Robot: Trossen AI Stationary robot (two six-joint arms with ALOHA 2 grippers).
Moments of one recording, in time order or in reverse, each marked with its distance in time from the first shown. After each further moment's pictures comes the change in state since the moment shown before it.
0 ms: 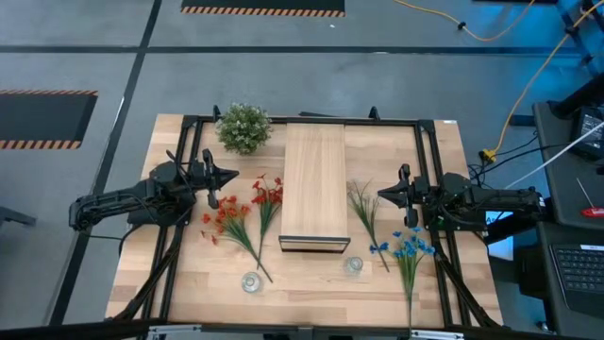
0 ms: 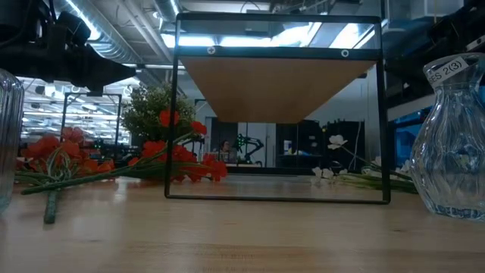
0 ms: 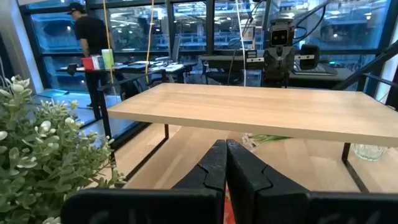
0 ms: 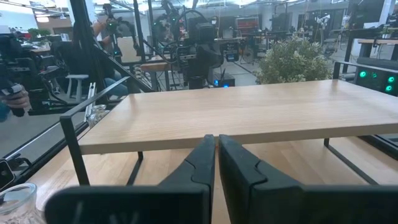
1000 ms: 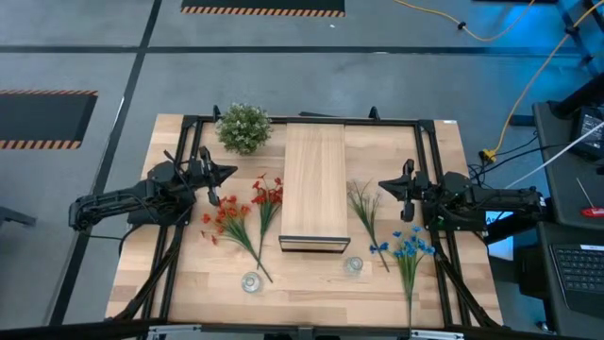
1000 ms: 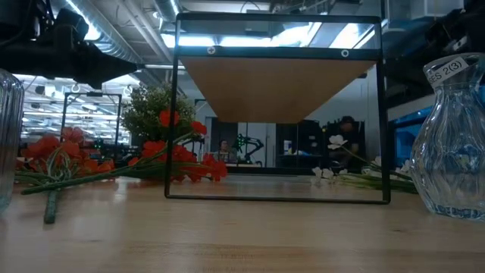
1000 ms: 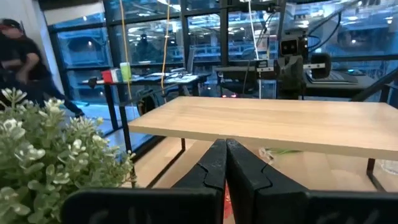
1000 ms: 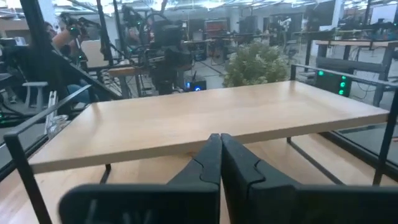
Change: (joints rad) left arm 0.000 0.006 0.000 0.055 -0.064 0.027; right arm -0.001 0.015 0.022 -0.004 0.158 0.004
